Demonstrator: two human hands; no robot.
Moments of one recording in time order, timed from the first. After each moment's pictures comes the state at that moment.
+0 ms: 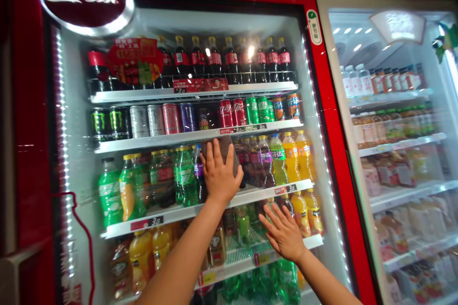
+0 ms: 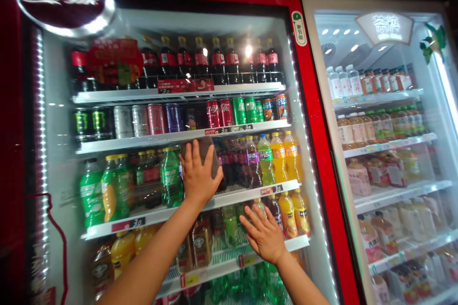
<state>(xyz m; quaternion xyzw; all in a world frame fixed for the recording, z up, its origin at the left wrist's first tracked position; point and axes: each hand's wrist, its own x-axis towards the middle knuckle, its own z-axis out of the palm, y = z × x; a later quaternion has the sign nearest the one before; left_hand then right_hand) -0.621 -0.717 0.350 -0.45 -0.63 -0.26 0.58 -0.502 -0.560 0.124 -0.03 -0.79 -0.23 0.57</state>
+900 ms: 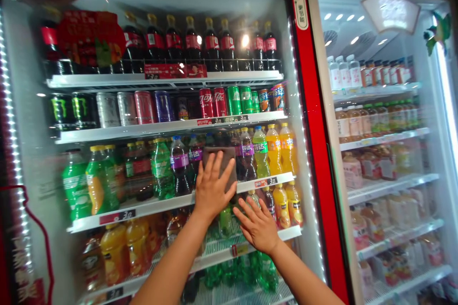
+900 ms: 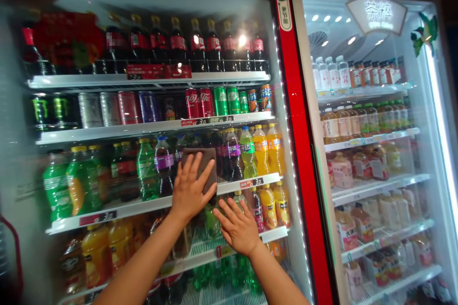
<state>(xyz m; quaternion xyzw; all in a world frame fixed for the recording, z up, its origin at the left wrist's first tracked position) -0.603 -0.689 0.294 -0.53 -0.59 -0.18 0.59 -0.501 -0.552 0.127 -0.01 -0.80 -0.19 0.58</state>
